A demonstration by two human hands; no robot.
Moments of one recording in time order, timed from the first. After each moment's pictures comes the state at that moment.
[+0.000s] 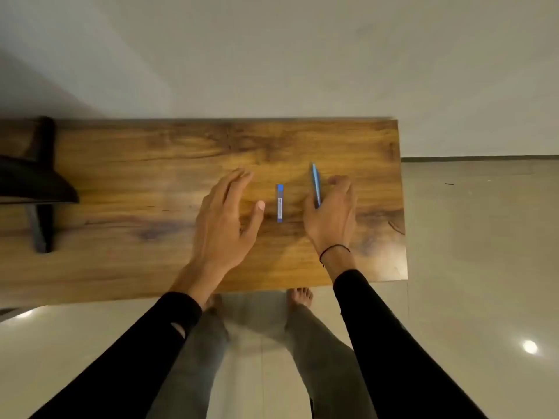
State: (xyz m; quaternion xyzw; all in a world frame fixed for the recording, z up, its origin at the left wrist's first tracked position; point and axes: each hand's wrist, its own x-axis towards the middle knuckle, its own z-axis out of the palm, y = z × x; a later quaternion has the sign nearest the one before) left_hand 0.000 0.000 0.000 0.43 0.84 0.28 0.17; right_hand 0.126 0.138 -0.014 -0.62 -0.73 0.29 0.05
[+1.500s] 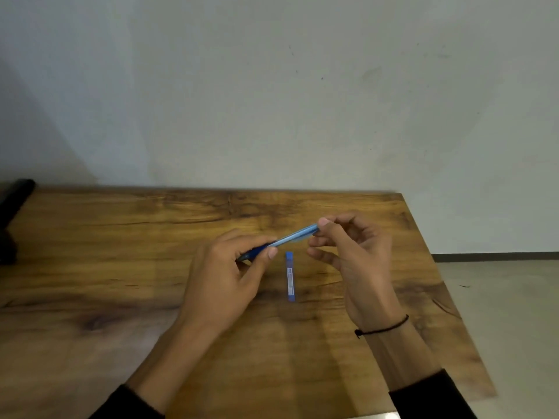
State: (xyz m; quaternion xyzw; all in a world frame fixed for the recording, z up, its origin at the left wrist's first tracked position) left_hand -0.021 0.013 -0.078 0.44 0.74 0.49 0.11; right_hand 0.125 0.145 -0.032 -0.39 -0.52 0.65 0.38
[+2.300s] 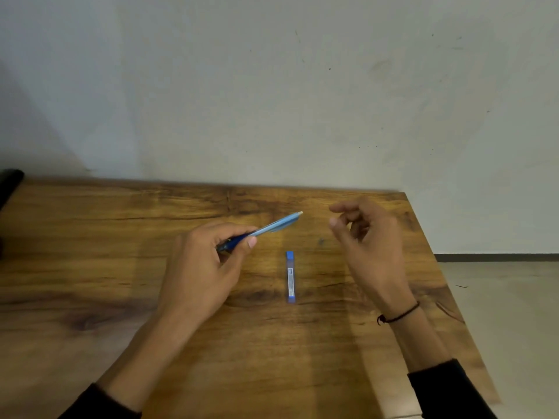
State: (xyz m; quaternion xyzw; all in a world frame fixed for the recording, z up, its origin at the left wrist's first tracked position) left_hand -0.042 0.009 -0.071 0.40 0.77 0.48 0.10; right_hand 0.133 0.189 -0.052 -0.40 -0.79 0.36 0.30
